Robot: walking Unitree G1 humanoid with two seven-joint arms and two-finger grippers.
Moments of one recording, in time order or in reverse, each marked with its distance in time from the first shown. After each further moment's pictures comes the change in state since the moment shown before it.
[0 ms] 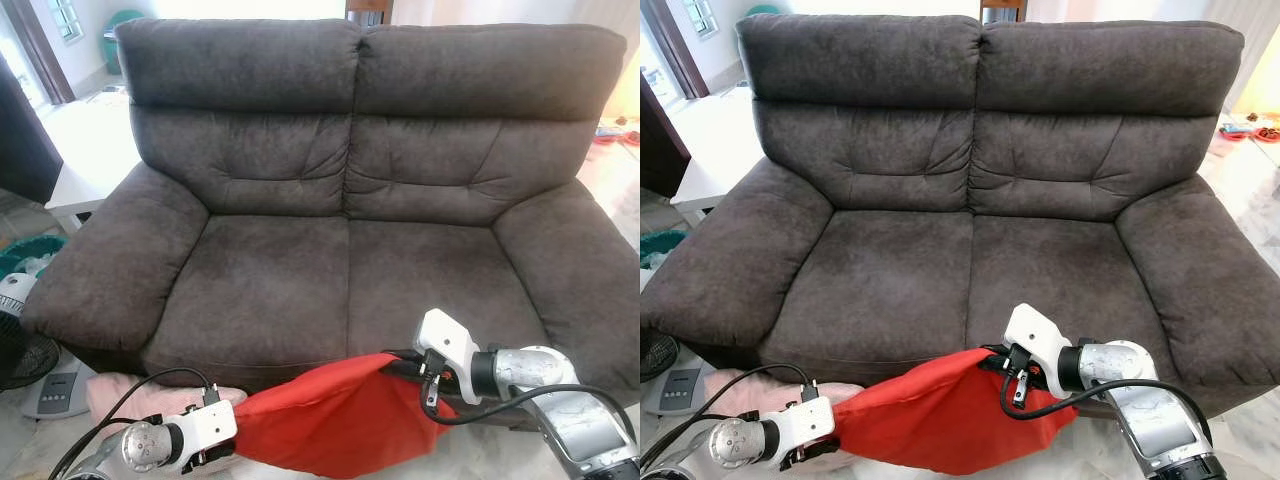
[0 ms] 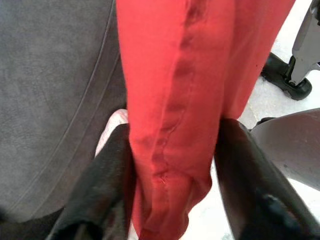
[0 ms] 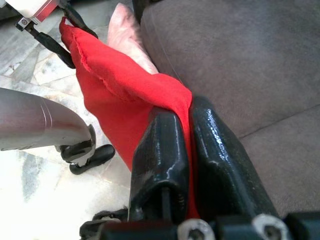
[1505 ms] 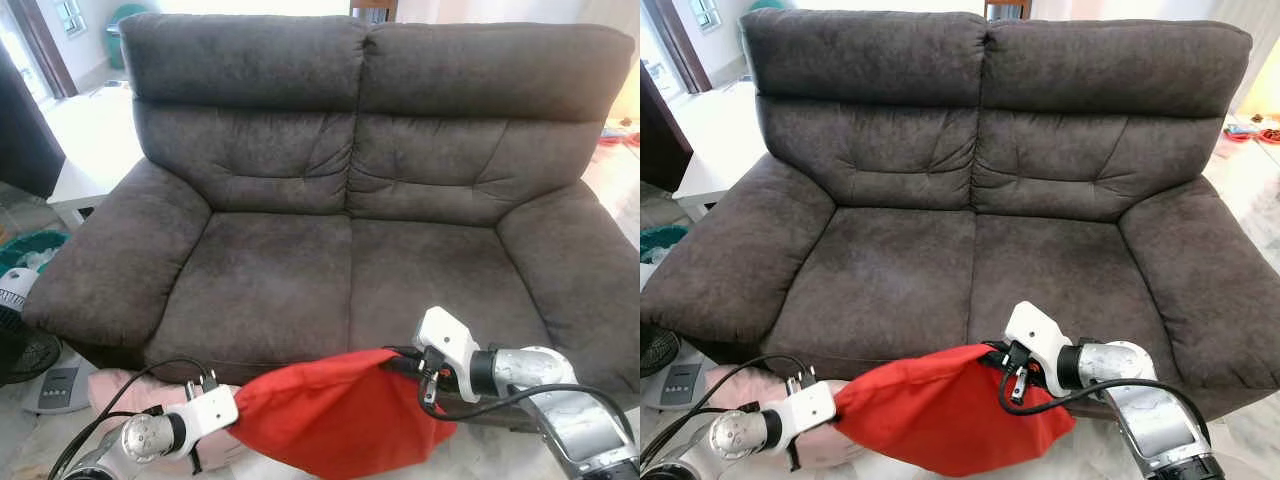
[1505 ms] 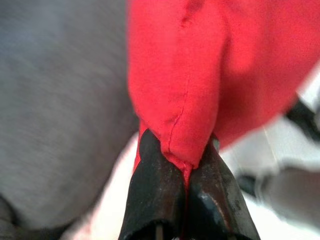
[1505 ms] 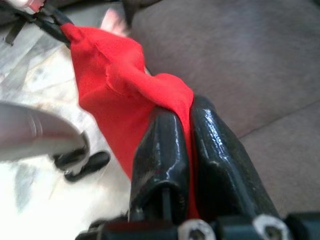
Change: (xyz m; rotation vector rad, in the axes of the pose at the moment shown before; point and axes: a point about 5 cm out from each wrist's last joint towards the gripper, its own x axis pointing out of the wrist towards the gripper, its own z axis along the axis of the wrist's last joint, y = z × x) left arm 0.001 0.020 0.018 -0.080 -0.122 0.147; right arm 0.003 -0.004 -0.004 0.032 -0.026 -0.076
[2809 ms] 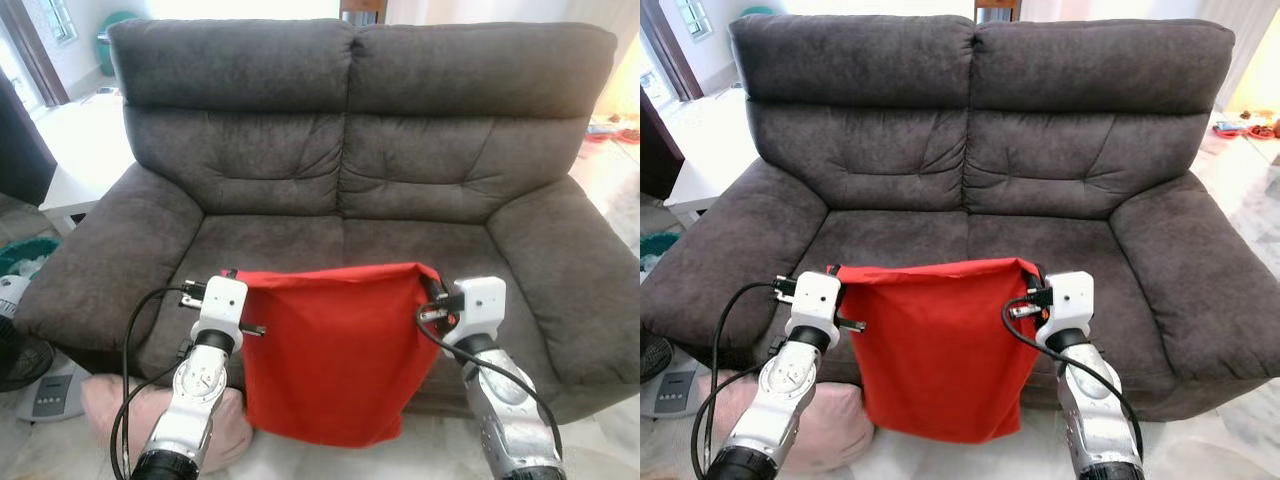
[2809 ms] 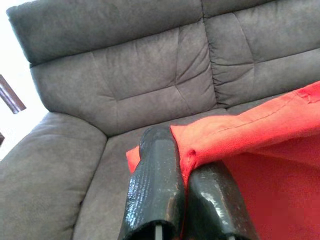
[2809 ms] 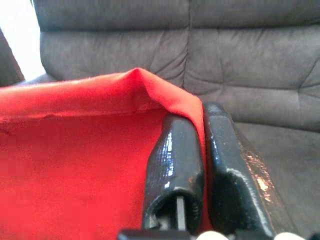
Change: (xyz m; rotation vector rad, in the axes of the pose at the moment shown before) left arm -0.006 0.057 0.107 -0.420 -0.448 0.835; right arm 0.023 -0.027 0.005 0.287 -0.480 -0.829
